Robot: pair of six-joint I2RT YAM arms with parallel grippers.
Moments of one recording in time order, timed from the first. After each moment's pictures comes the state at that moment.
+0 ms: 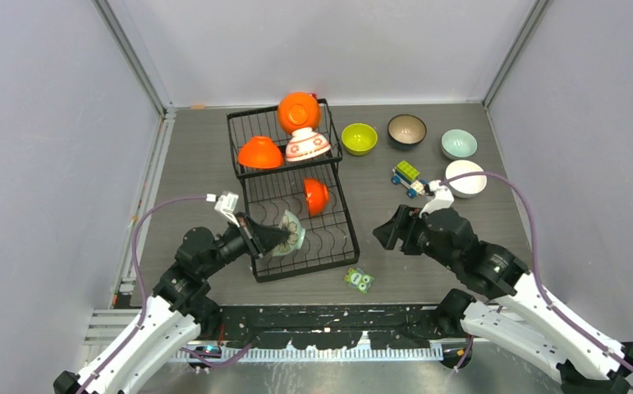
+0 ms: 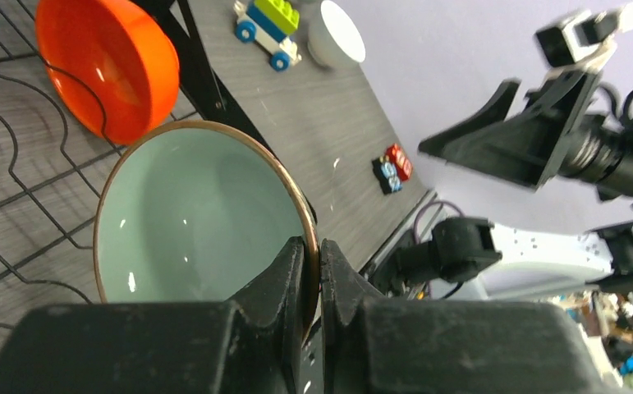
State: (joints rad) left arm -0.58 0.41 0.33 0.03 0.28 -0.79; right arm 0.80 0.61 0.72 -0.65 0.19 0.77
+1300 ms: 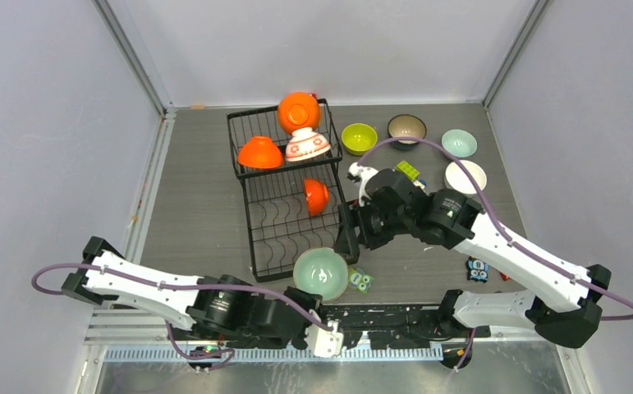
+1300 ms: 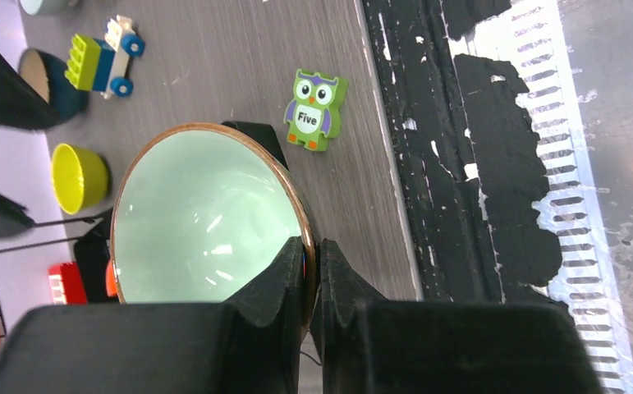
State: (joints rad) left arm -1.79 1.00 0.90 -0.61 -0.42 0.41; right arm 0.95 1.14 1.31 -0.99 -0.09 0.59
